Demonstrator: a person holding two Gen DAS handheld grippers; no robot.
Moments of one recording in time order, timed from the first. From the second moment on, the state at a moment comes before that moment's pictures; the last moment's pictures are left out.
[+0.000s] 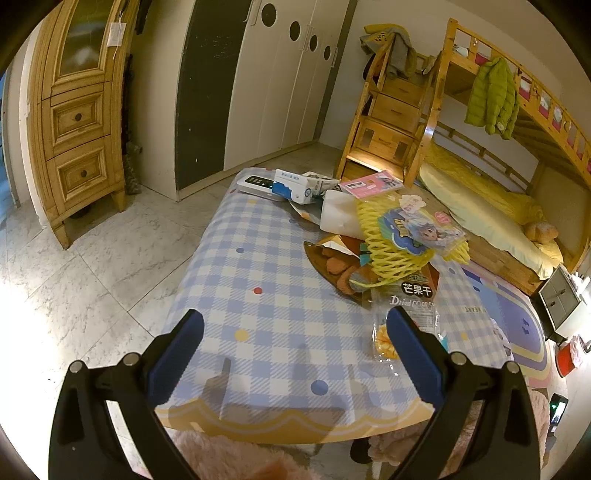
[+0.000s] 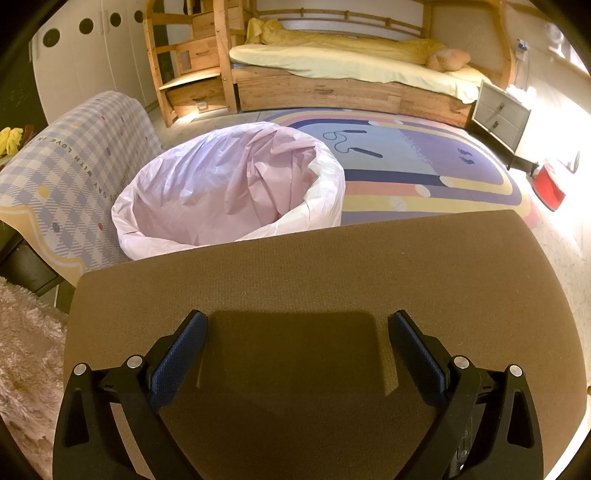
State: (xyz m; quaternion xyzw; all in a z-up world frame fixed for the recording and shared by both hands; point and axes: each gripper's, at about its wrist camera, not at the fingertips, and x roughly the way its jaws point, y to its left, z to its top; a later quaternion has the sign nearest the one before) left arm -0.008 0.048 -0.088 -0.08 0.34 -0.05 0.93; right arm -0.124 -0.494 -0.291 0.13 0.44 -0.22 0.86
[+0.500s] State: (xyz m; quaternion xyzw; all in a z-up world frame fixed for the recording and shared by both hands) left arm -0.008 0.045 -0.088 -0.08 0.34 -0.05 0.93; right arm -0.123 -0.494 -0.292 0.13 0.44 -0.22 0.86
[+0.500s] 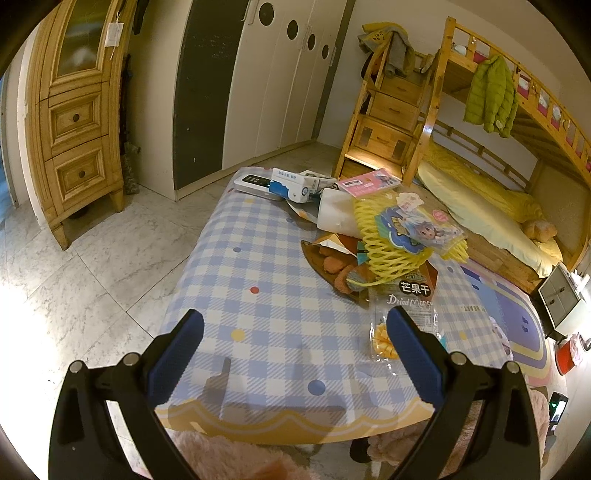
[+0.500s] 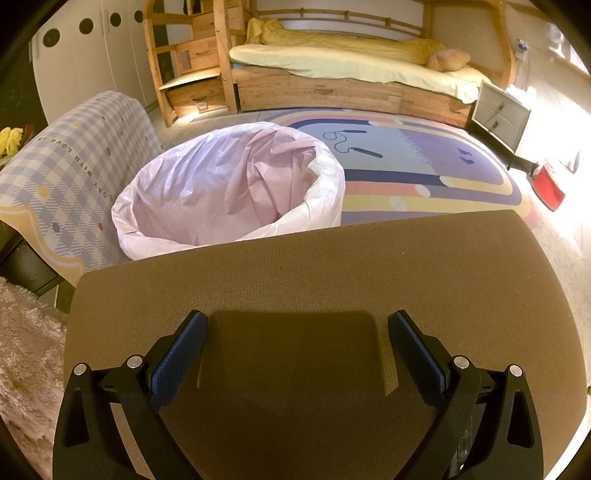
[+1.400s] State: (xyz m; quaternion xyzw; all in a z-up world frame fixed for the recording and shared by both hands) left arm -0.009 0.042 -0.089 -0.08 0.34 -0.05 0.93; right arm -0.123 -0.495 -0.292 0.13 0.44 -0.22 0.86
